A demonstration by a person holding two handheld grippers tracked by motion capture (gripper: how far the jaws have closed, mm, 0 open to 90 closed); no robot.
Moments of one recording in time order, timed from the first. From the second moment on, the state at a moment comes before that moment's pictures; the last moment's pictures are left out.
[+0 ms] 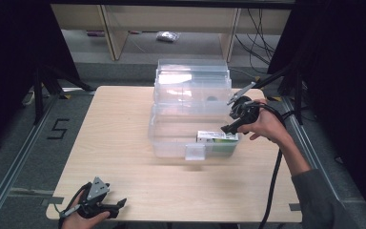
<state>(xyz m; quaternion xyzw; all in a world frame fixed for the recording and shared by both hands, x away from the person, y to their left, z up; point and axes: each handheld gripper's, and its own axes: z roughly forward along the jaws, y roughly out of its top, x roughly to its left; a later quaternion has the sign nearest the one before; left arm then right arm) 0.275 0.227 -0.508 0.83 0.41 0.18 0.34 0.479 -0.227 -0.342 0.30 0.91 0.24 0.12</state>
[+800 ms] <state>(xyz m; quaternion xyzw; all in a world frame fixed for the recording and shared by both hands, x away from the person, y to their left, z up) 0.276 0.228 -0.507 0.83 0.41 0.18 0.33 0.409 -0.261 -0.373 0.36 0.85 0.35 0.17</state>
